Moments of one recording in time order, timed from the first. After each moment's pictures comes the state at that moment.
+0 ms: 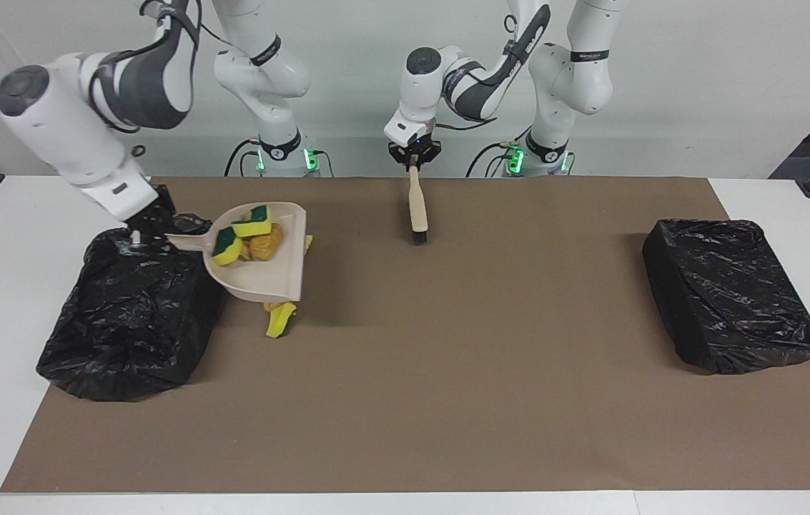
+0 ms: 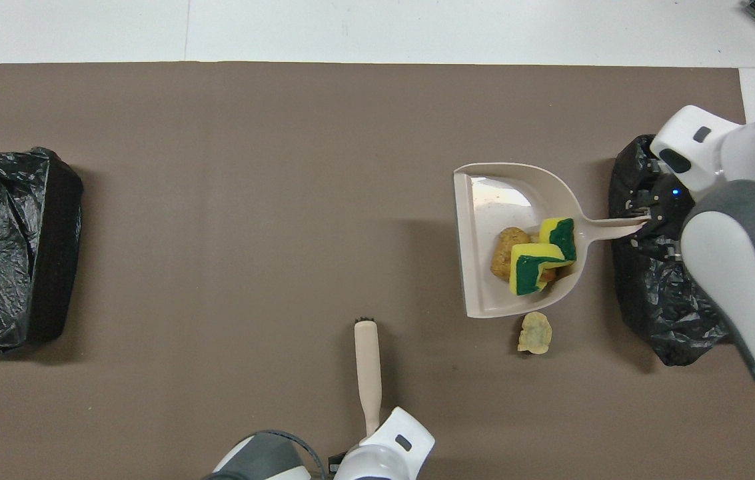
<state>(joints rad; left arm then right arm) -1.10 -0.14 -0.07 -2.46 -0.23 2.28 -1.03 -0.25 0.10 0.05 -1.71 0.04 1.72 -1.78</state>
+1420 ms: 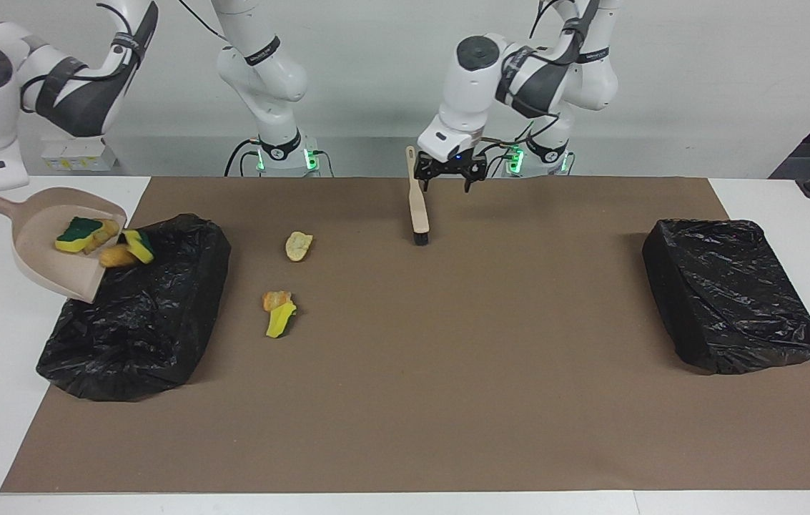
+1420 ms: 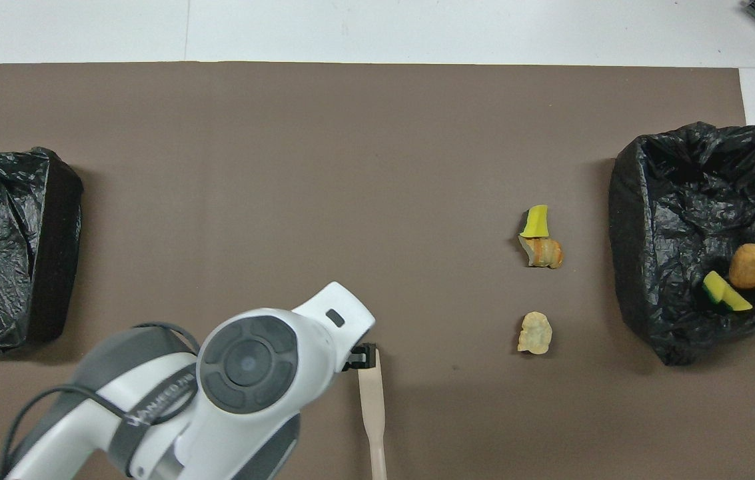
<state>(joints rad) -0.67 -0.12 -0.03 -2.05 -0.09 1.91 -0.58 -0.39 0.07 0.05 -1.70 -0.80 1.84 -1.65</state>
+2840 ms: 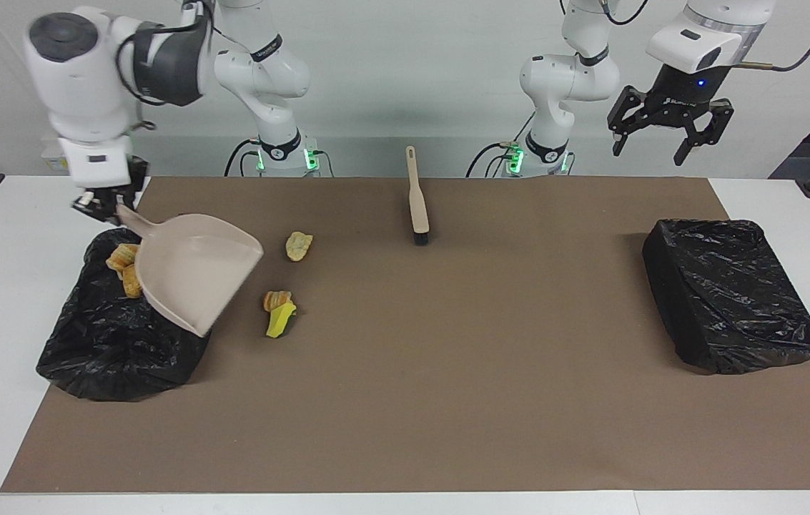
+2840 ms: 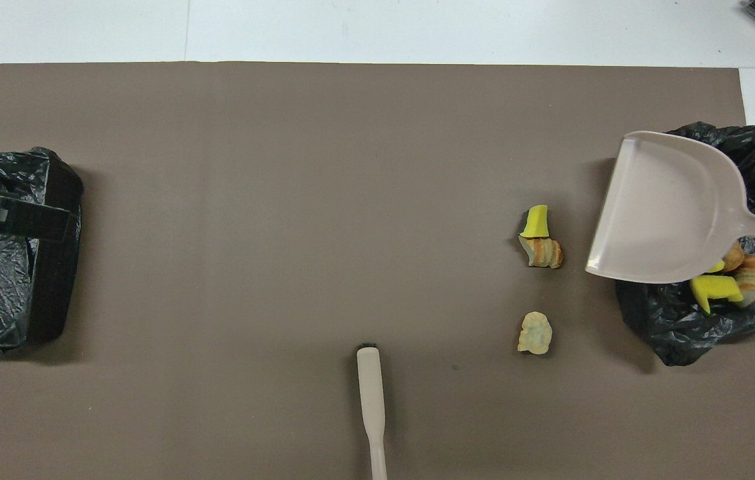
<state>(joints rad) -0.19 -0.02 -0.01 -1.39 -0.01 1.45 0.09 -0.14 -0.01 0.11 -1.76 -0.27 1.70 -1.05</state>
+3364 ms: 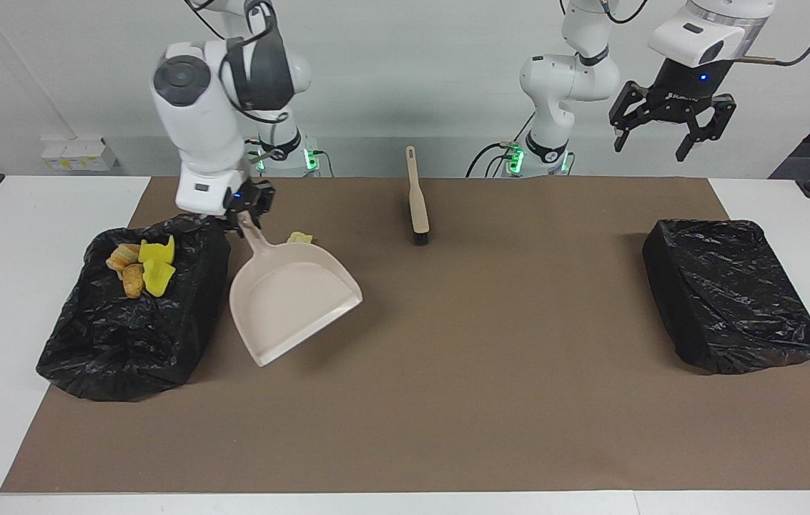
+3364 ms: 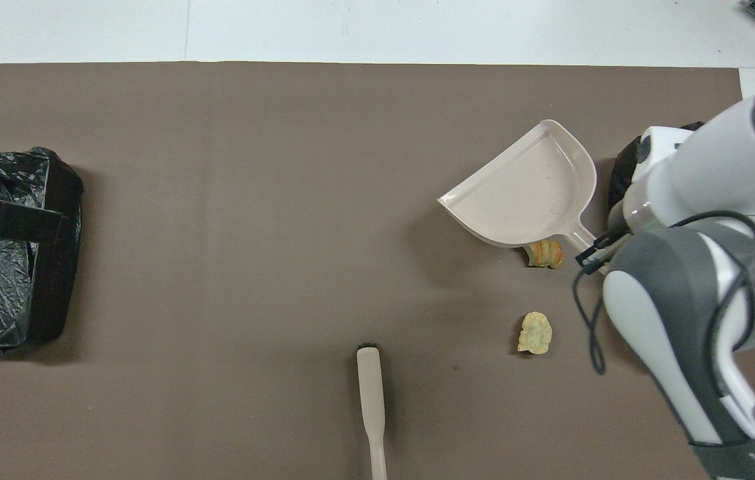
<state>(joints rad) -0.18 -0.03 -0.01 -1.38 -0.01 1.44 0.10 0.10 0.06 0.11 -1.77 -0.02 1.69 -0.27</state>
